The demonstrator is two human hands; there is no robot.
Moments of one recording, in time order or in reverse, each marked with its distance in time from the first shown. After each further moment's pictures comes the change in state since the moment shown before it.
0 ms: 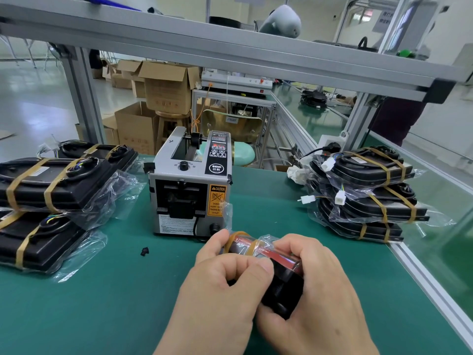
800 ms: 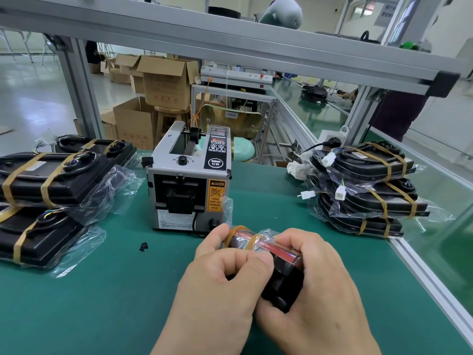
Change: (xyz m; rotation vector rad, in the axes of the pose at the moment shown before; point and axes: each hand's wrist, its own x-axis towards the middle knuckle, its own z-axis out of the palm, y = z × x) left_hand 0.002 -0.008 0.004 -0.057 0.044 0.040; right_hand -0.001 0.000 0.000 0.026 -0.029 0.027
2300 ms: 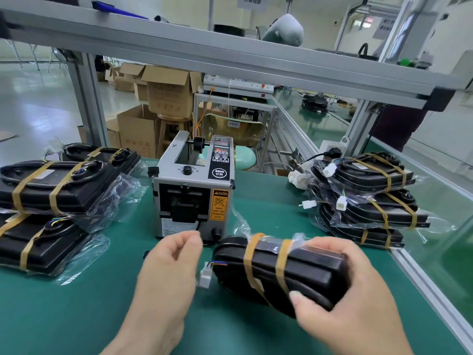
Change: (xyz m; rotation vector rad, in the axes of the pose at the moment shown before) left_hand 0.045 -0.035 -0.033 -0.196 0.325 -0.107; right_hand 0.005 0.016 -0.023 0.399 -0.050 0.310
